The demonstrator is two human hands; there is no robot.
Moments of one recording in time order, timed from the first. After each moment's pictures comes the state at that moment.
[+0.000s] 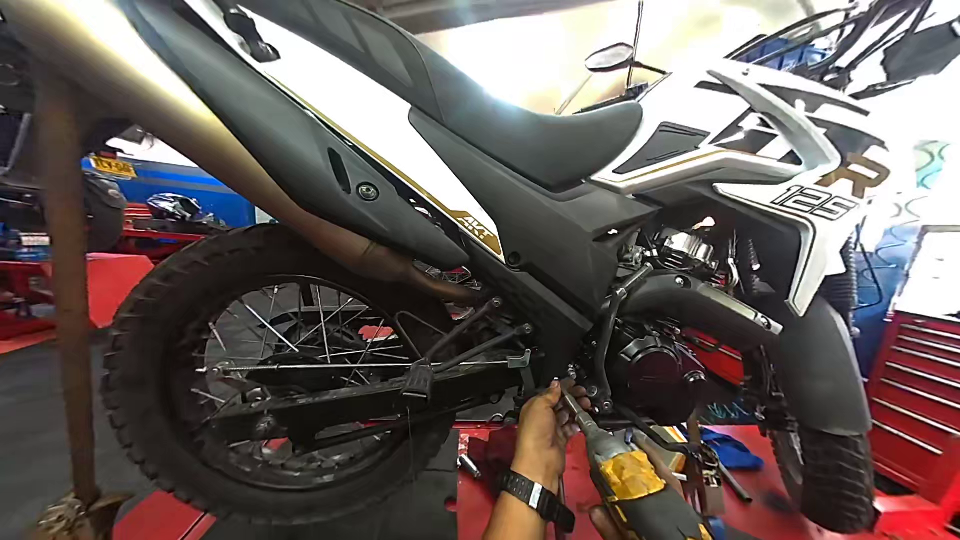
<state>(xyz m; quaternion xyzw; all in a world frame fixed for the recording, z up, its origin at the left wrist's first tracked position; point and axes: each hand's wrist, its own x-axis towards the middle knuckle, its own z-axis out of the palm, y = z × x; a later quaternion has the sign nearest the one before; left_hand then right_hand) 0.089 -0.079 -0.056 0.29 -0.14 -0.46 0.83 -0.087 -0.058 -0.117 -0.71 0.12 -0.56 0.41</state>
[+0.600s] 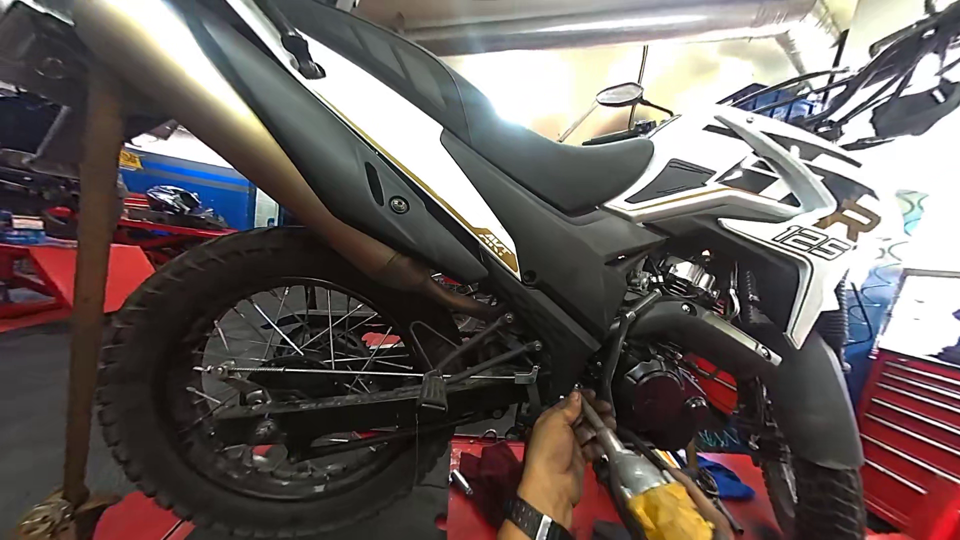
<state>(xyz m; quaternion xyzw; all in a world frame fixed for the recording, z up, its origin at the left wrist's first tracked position) 0.074 -0.038 -0.023 0.27 -0.22 -0.47 0.81 -0.102 -0.008 -0.048 -0.74 0.12 -0.56 0.35</state>
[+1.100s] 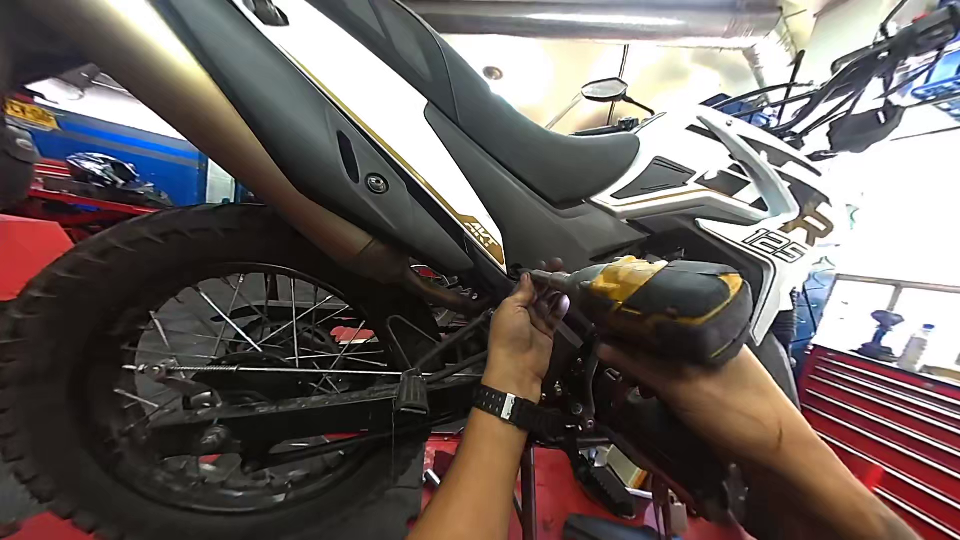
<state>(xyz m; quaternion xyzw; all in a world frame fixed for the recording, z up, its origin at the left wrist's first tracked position) 0.121 -0.028 0.094 0.04 -0.29 -0.40 0.87 -0.069 -0.039 0.123 -0.86 0.14 -0.45 0.20</state>
